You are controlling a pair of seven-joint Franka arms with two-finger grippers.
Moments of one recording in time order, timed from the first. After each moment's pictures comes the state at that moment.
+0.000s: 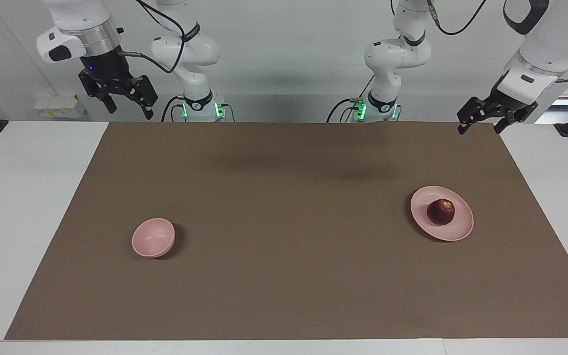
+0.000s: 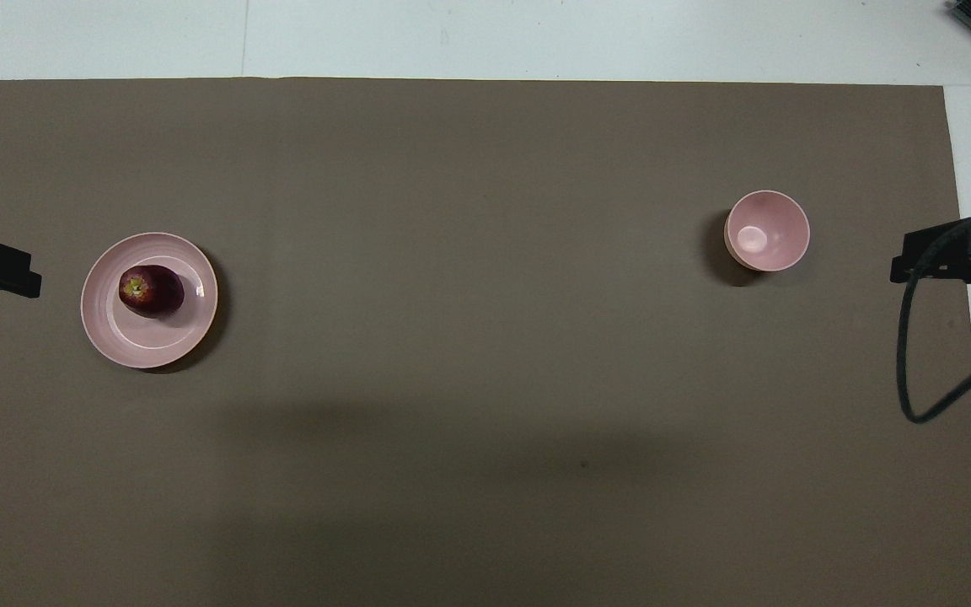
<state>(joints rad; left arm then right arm) 0.06 0.03 -0.07 -1.48 -0.01 1.45 0.02 -0.01 -0.03 0.03 -1.47 0.00 1.47 0.26</state>
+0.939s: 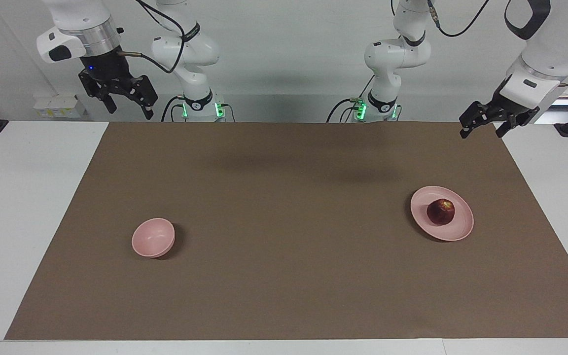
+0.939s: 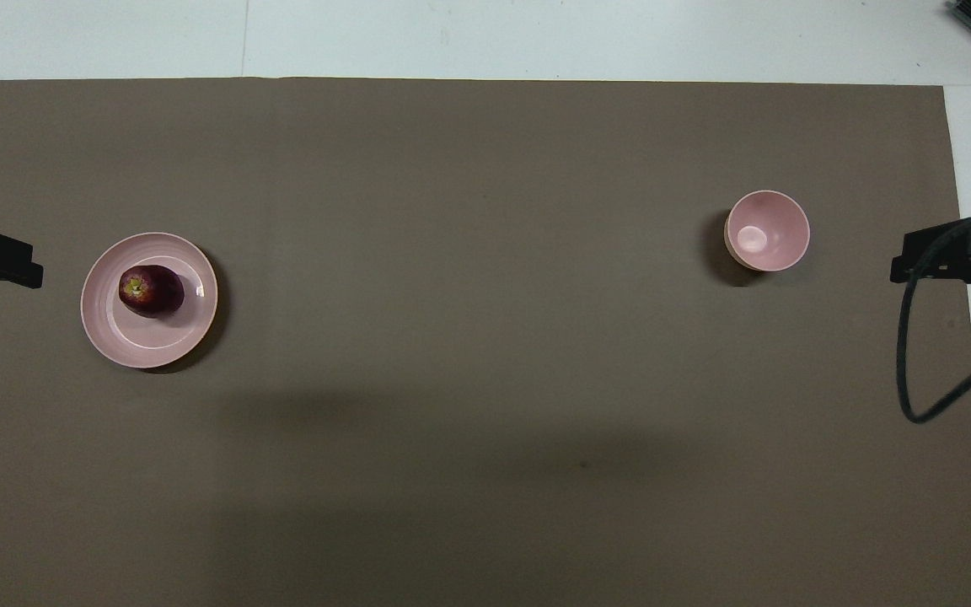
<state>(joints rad) 0.07 0.04 -0.07 -1.52 -0.01 1.52 0.02 -0.01 -0.03 0.03 -1.47 0.00 1.47 0.26</state>
